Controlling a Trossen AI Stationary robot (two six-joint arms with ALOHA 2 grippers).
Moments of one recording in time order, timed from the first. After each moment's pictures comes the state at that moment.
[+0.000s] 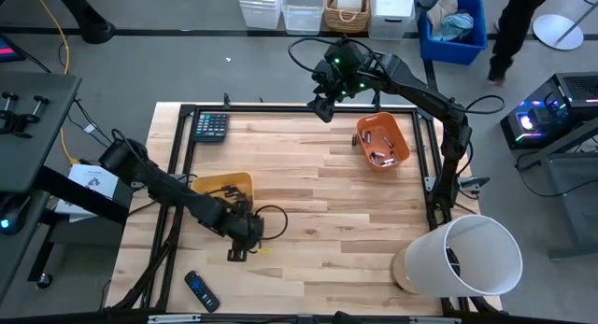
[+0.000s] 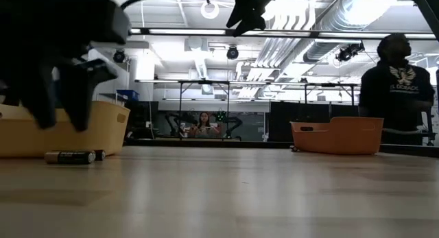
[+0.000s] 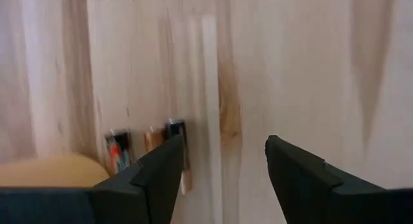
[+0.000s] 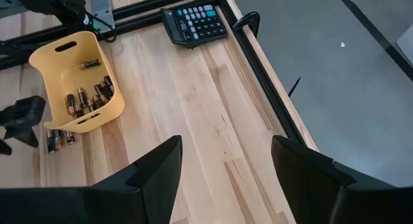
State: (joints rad) left arm -0.48 1.57 0.91 -0.62 -0.11 -0.40; right arm -0.46 1.87 2.18 -1.09 -0.14 -0.07
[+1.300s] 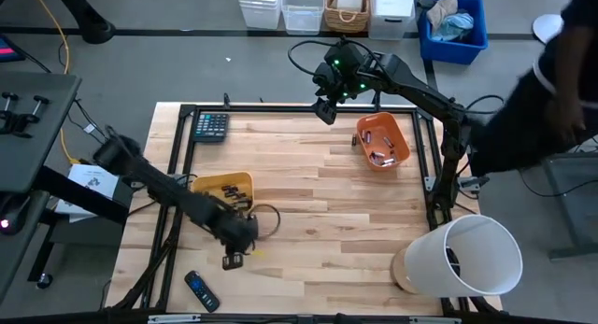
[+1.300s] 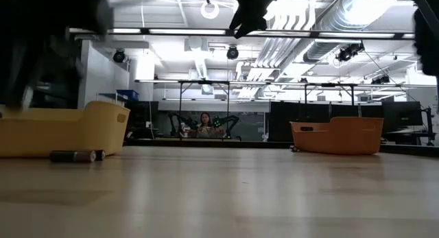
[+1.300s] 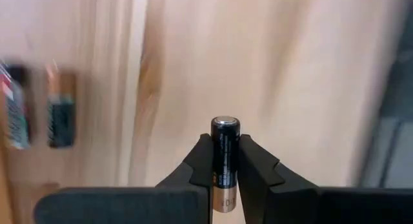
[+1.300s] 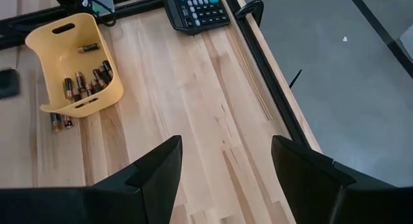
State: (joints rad) left arm -0.50 1.53 0.91 -0.62 0.12 -0.69; right arm -0.46 1.87 2.18 -1.14 -0.14 -0.11
